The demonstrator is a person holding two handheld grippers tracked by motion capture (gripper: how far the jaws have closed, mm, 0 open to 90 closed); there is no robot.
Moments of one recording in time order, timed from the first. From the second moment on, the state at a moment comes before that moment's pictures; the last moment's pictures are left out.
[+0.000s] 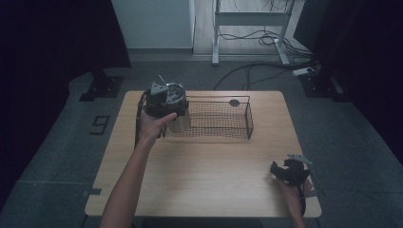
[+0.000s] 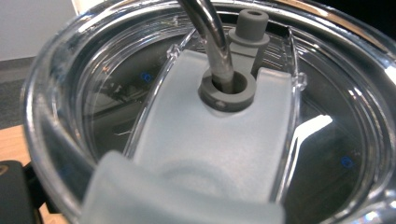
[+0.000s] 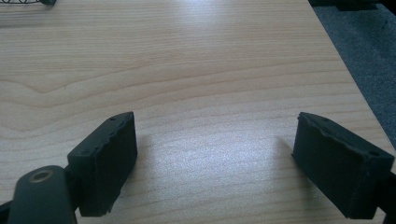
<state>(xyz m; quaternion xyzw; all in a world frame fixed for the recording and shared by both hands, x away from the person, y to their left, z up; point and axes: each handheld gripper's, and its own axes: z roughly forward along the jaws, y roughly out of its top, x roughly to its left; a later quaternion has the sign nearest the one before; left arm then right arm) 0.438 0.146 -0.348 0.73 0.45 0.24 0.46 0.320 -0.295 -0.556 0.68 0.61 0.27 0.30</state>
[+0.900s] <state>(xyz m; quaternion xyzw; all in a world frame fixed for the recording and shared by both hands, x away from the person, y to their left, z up) 0.512 0.115 -0.400 0.72 0.48 0.25 0.42 0.320 -0.295 -0.556 0.68 0.61 0.27 0.30</state>
